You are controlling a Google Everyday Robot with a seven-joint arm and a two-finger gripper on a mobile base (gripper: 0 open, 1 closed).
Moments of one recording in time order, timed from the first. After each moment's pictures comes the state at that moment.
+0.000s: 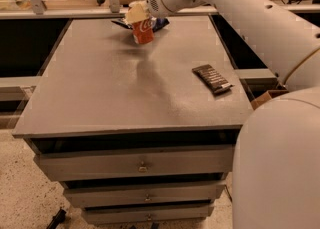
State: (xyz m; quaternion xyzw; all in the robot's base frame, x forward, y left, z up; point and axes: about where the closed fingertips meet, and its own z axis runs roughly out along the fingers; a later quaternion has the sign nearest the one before) arm 0.790 0.047 0.941 -0.36 0.80 0.19 0.45
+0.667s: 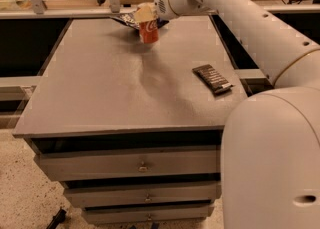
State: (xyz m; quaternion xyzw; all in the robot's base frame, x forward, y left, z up) arm 0.827 0.026 0.922 -0.32 0.80 0.21 0.45
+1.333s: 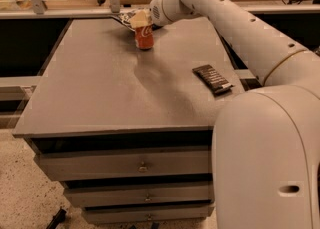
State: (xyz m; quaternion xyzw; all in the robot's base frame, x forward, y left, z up) arm 0.837 0.043 0.899 -0.30 0.82 0.22 0.44
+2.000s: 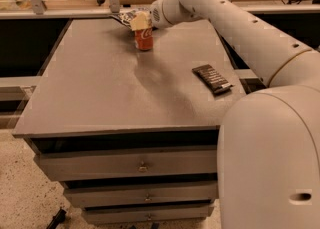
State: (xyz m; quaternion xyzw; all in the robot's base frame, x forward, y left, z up) arm 0.830 0.039 0.890 -0.29 0.82 0.22 0.44
